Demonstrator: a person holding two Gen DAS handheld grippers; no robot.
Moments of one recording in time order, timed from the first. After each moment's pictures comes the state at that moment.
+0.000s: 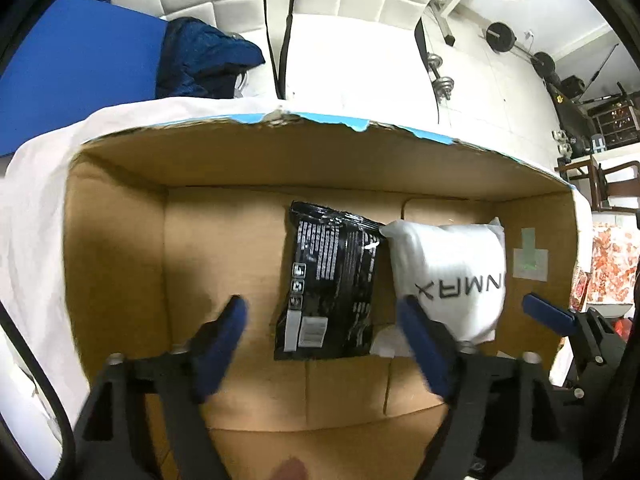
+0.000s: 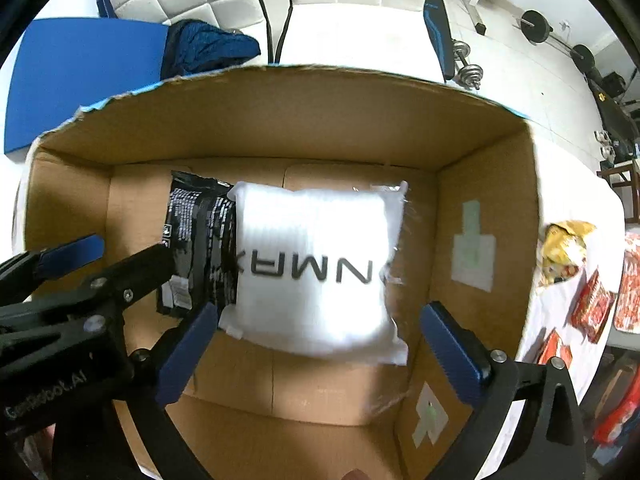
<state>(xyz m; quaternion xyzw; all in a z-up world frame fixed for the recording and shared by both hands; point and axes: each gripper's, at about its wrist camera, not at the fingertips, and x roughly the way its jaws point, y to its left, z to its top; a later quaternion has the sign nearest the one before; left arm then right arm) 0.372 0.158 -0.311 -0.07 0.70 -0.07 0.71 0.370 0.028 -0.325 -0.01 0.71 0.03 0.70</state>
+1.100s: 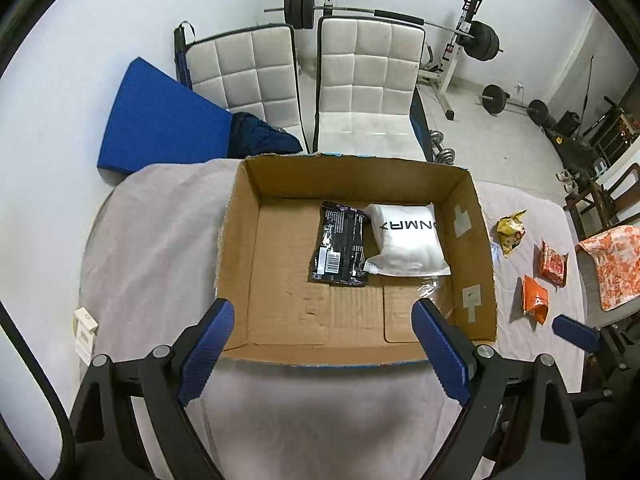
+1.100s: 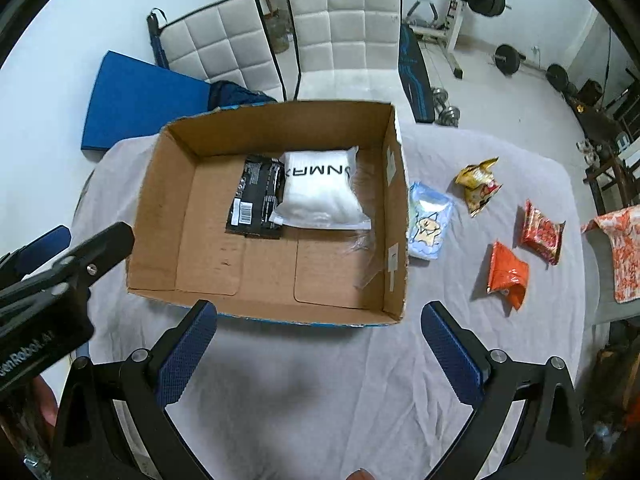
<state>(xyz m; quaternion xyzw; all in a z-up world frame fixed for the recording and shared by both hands) 0.210 0.160 -0.155 -0.01 0.56 -0.01 0.83 0.200 -0.001 -0.169 0.01 0.61 0.04 0.79</state>
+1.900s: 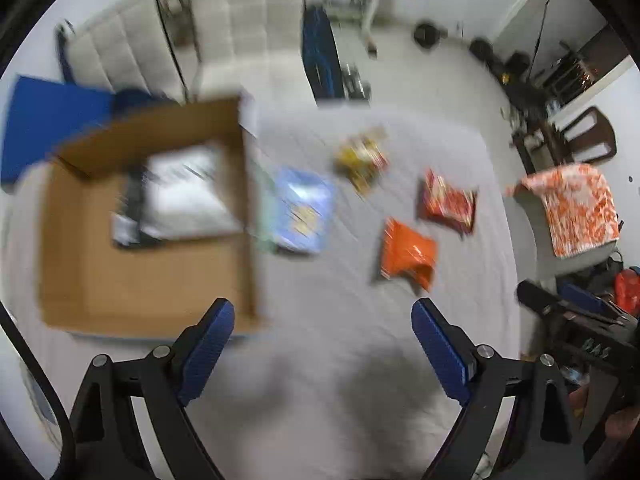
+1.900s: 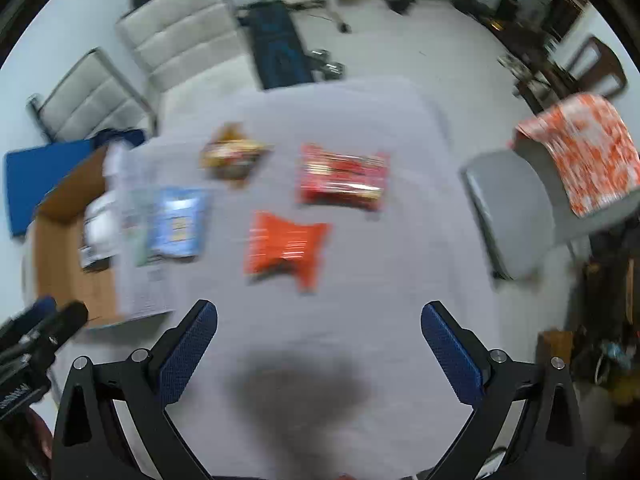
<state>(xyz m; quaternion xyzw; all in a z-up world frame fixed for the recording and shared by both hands) 0.216 -0.100 -0.214 -0.02 0.66 -0.12 0.74 0.174 -0.337 -0.200 0.11 0.65 -0.11 0.75</state>
